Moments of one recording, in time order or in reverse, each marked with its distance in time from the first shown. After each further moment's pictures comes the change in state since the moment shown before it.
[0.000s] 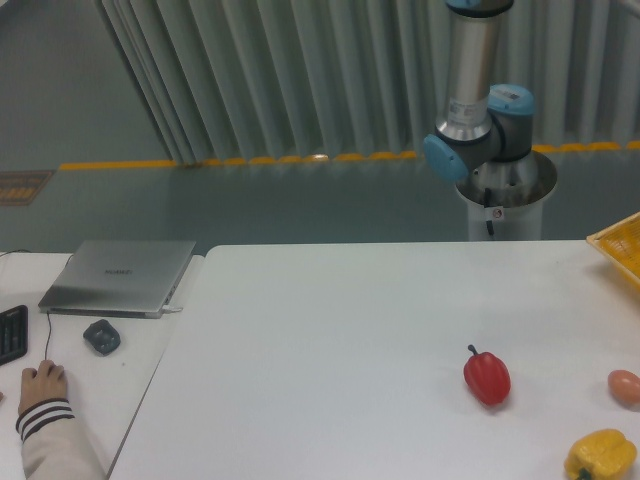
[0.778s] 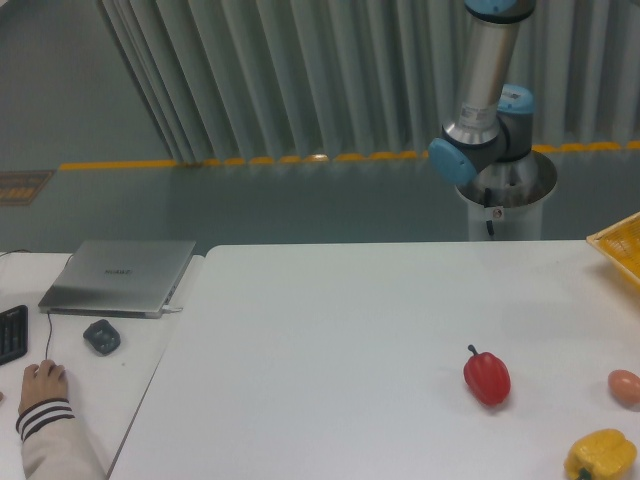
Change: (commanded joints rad) arm -0.015 0.009 0.069 -0.015 -0.224 0.106
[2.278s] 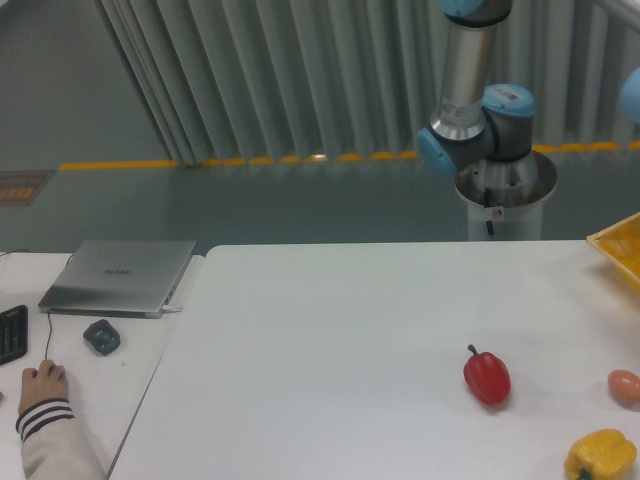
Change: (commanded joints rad) arm -0.215 -0.028 0.091 -0.034 0.078 -0.069
